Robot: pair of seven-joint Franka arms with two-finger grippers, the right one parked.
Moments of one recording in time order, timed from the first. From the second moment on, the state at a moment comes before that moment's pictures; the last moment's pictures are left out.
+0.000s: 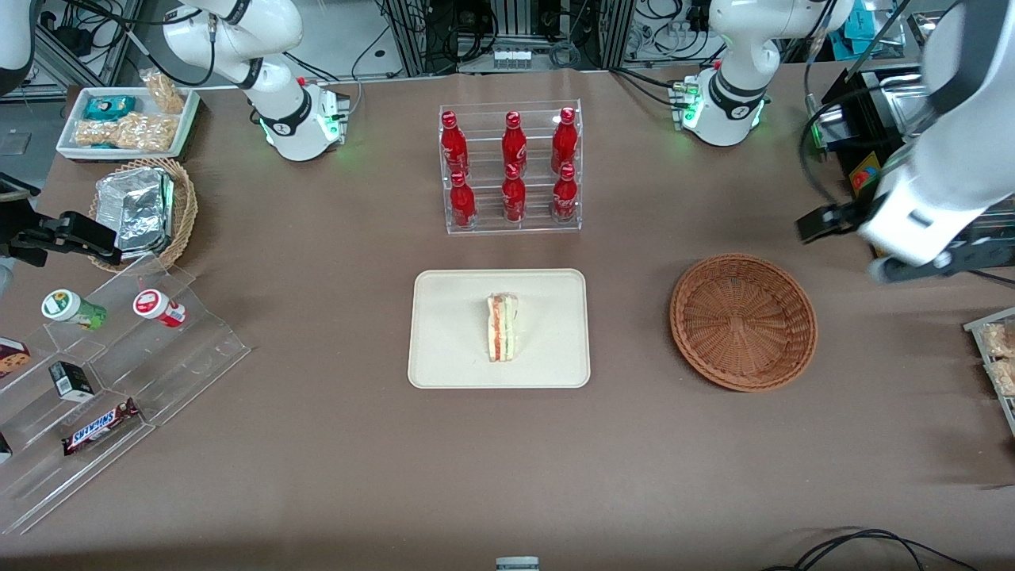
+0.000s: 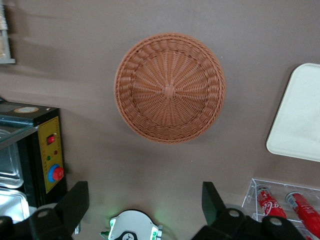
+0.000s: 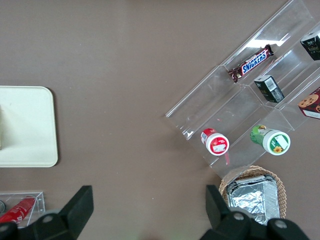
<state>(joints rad) 0.02 0.09 -0.18 -1.45 0.07 1.35 -0.31</state>
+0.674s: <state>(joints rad) 0.02 0.03 -0.19 -1.53 0.04 1.34 -0.21</state>
